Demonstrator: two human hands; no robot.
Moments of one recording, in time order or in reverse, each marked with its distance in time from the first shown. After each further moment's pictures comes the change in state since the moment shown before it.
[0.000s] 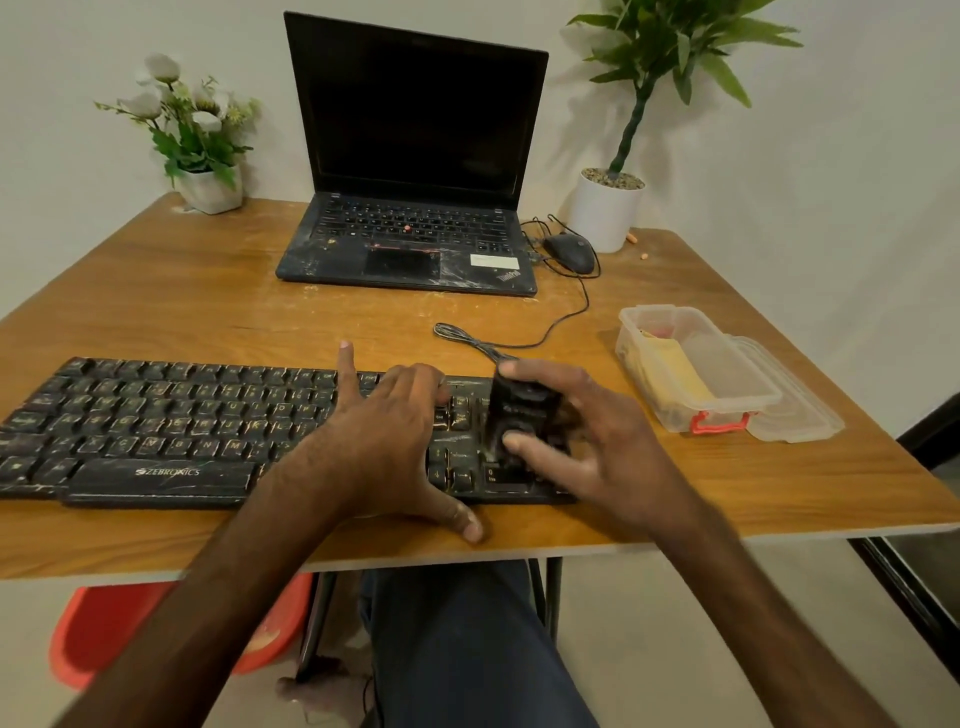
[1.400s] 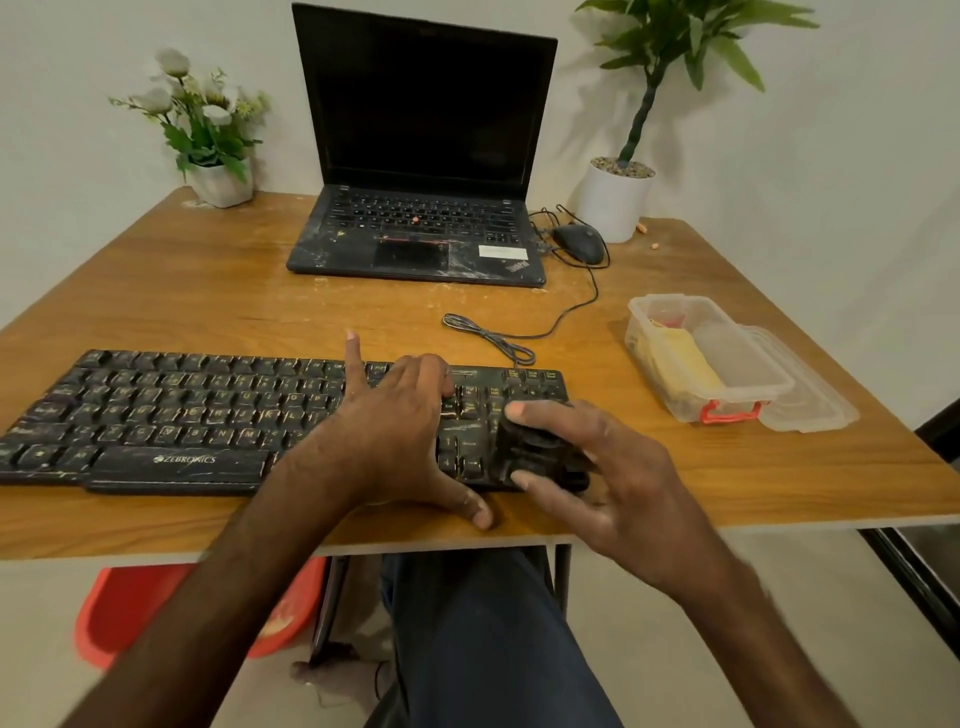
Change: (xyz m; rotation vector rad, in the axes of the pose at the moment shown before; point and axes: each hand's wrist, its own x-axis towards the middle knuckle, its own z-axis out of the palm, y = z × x) left_hand -0.004 0.001 -0.001 -0.040 0.010 -0.016; right_hand -0.030 -0.021 0.011 -0.133 0.066 -0.107
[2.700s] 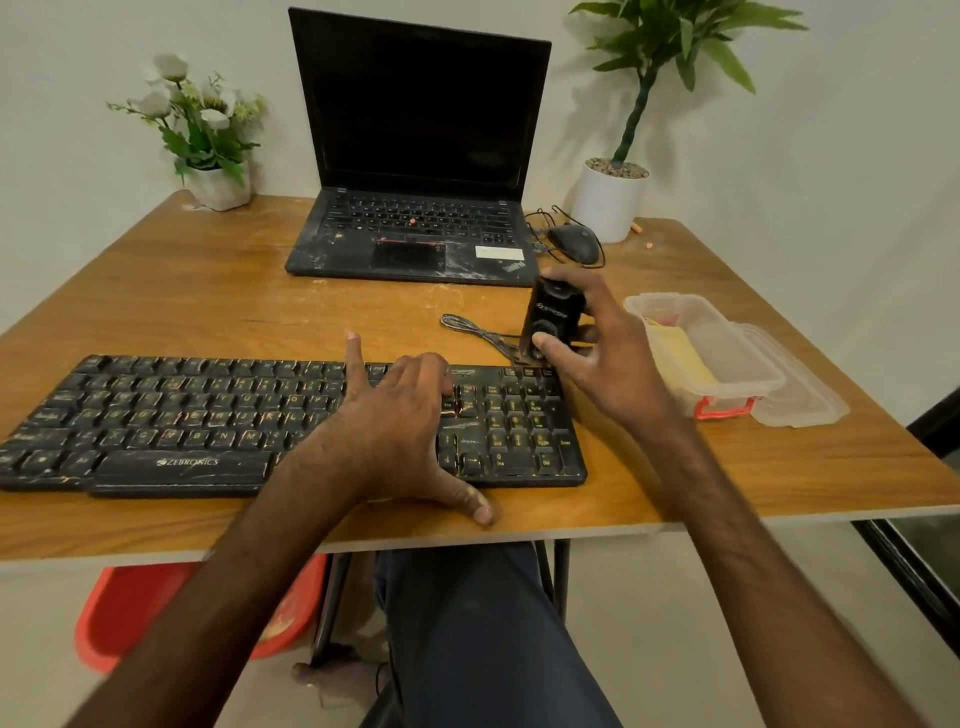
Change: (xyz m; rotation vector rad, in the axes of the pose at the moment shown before) left_hand -0.002 0.000 -0.001 -0.018 0.005 0.006; right_hand 0.070 0.071 -0.011 0.011 0.151 0.351
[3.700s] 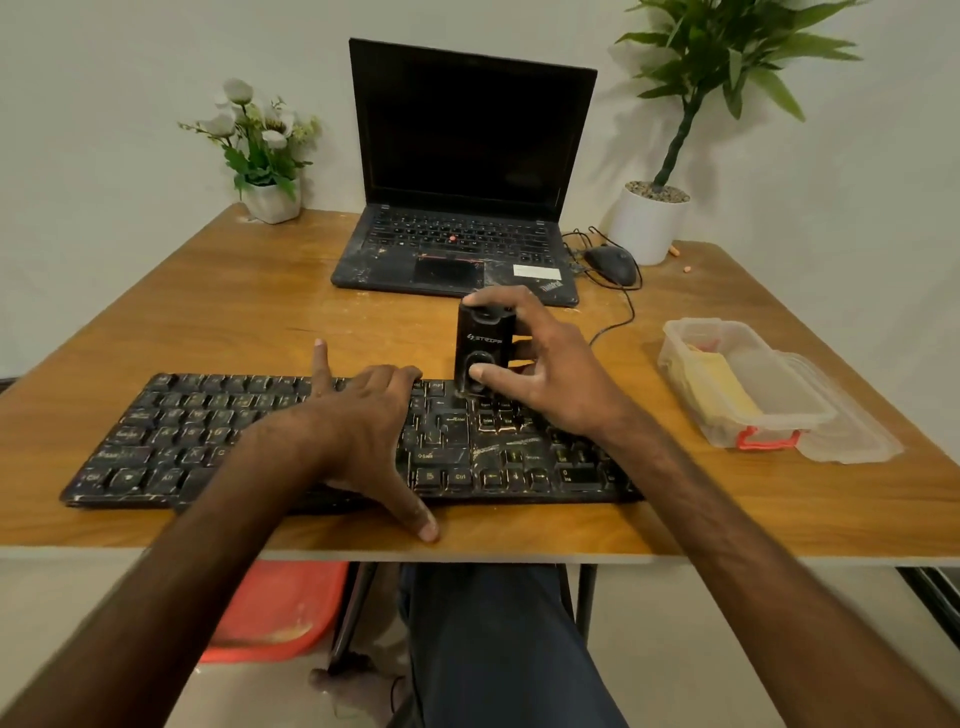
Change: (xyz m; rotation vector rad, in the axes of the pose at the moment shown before) left_hand -0.019 -0.048 -0.020 0.069 -0.217 -0.193; right_hand 0.027 -0.038 0.053 0.193 -0.280 -0.167
